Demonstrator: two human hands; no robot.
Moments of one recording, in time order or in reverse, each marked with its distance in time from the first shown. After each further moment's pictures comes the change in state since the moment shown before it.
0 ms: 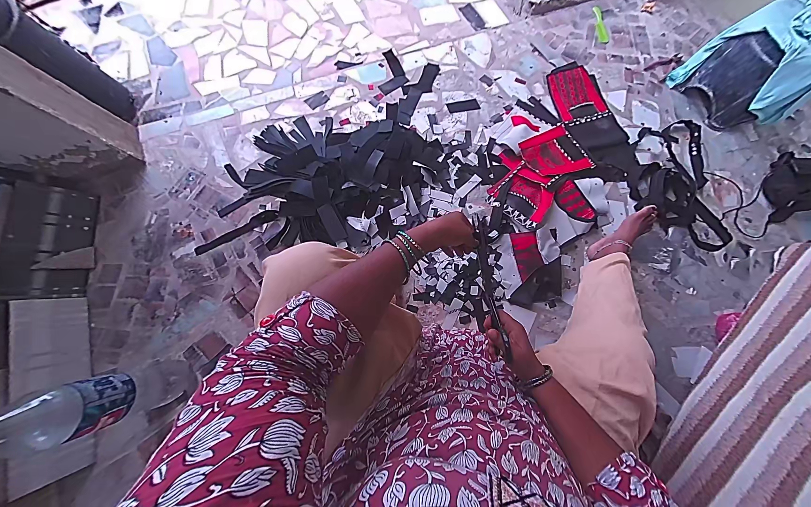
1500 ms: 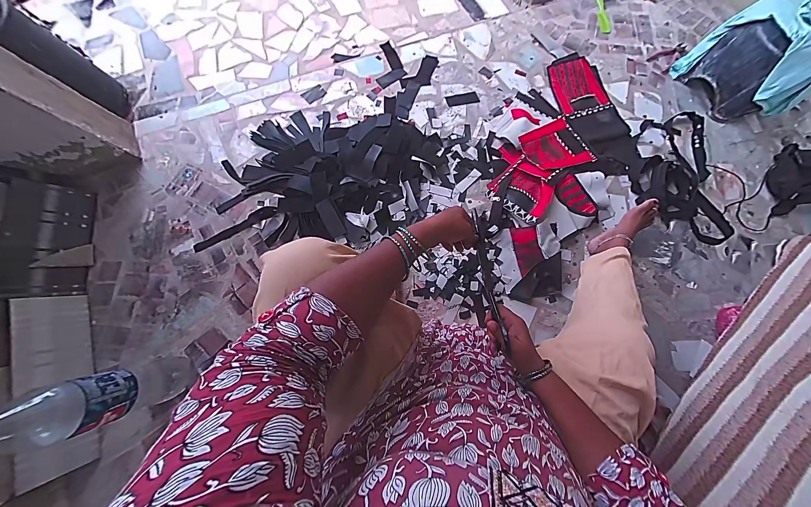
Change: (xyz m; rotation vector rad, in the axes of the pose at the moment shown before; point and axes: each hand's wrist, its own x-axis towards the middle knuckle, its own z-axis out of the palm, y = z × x) left_hand 0.001 -0.002 0.001 0.003 0.012 0.031; right_hand 0.000 -0.005 0.001 0.008 0.006 0.037
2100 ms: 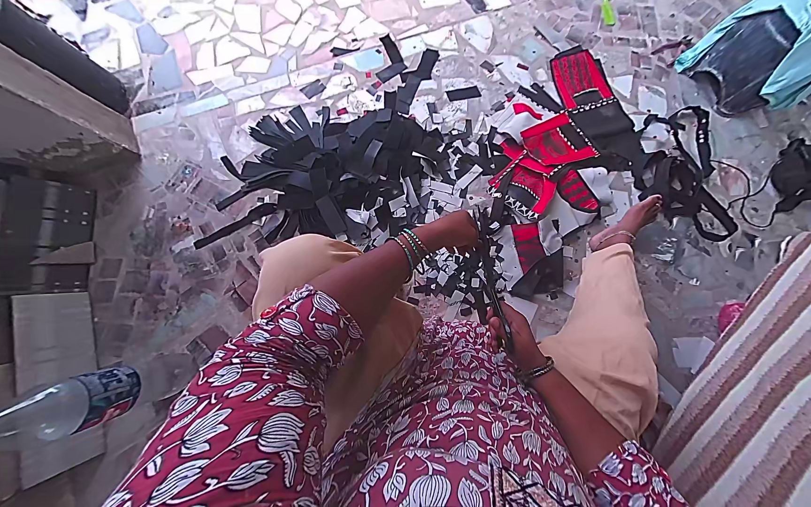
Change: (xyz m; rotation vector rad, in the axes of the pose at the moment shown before) left_hand 0.005 -0.003 0.011 0.133 -0.023 0.006; right_hand 0.001 0.001 0.000 0.005 0.002 0.023
